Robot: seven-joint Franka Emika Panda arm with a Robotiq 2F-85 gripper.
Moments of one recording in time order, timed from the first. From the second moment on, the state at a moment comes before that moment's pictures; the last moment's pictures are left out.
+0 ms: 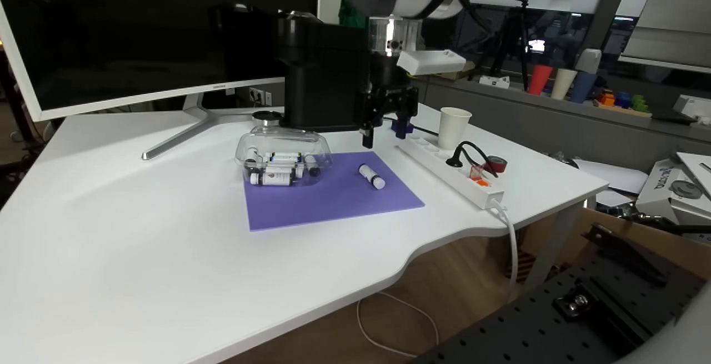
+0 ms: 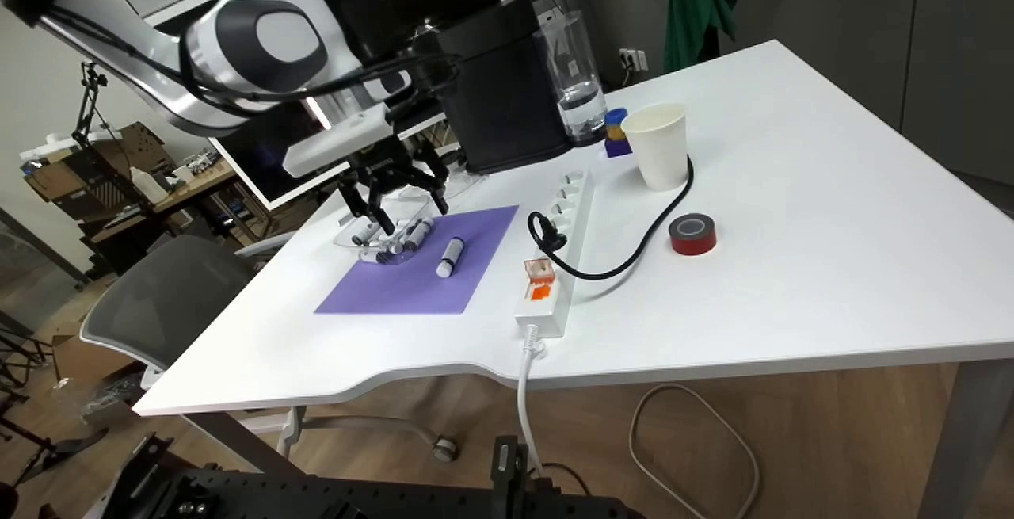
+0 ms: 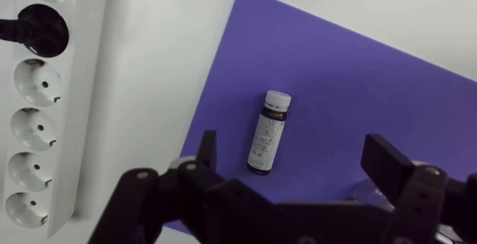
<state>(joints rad) -0.07 0.28 -0.04 -2.38 -0.06 2.63 -0.28</state>
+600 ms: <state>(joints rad) -0.07 0.37 -0.04 -2.34 -0.08 2.64 -0.28</state>
